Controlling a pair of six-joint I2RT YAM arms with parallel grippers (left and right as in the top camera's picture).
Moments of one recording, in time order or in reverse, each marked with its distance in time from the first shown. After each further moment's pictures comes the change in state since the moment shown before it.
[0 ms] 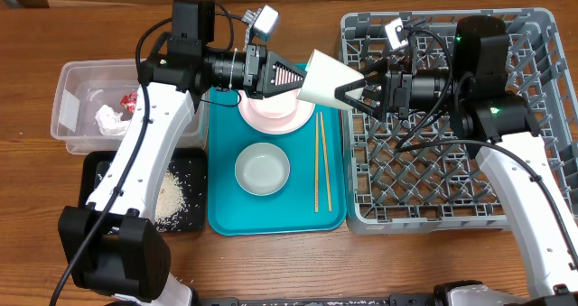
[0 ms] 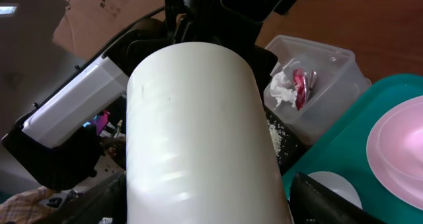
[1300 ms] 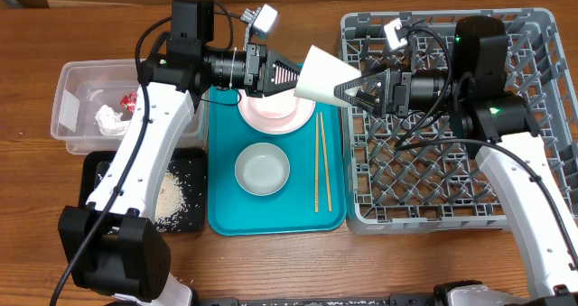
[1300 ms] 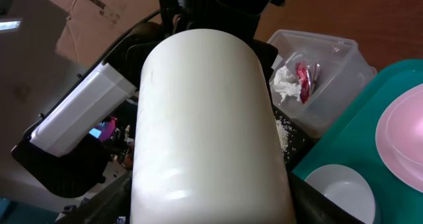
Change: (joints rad) left arm 0.001 0.000 0.000 0.011 -0.022 0.000; right arm 0.003 0.000 0.000 -0.007 0.015 0.066
